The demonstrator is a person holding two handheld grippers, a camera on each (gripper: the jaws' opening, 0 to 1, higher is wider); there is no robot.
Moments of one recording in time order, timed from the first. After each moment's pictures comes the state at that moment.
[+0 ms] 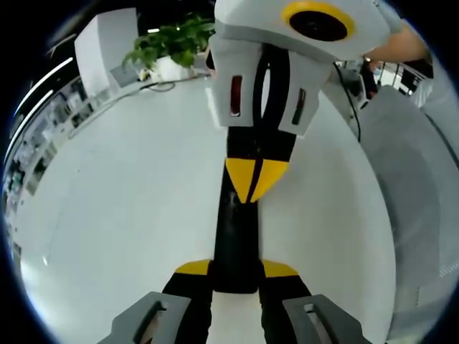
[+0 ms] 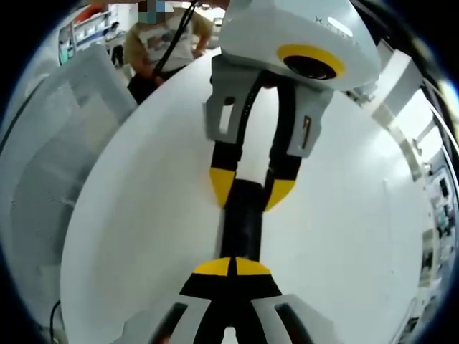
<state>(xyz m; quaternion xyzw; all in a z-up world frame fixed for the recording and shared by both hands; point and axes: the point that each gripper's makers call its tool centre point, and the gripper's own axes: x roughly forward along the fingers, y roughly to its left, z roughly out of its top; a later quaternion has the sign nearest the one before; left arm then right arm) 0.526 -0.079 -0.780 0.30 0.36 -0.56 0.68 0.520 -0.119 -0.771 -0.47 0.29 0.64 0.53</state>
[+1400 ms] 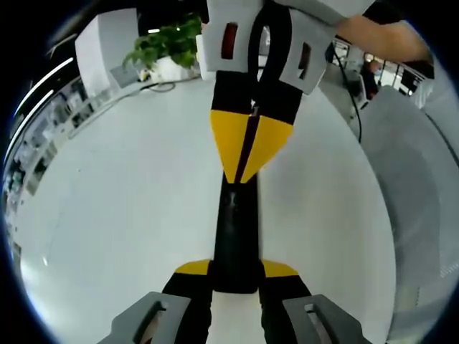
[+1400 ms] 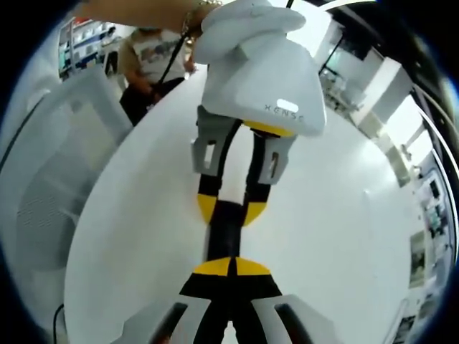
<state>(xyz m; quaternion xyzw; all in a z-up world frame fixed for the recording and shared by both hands) 0.526 -0.079 -0.780 0.30 0.36 -0.56 0.68 0.527 -0.110 -0.736 -0.46 0.25 0.64 0.56</state>
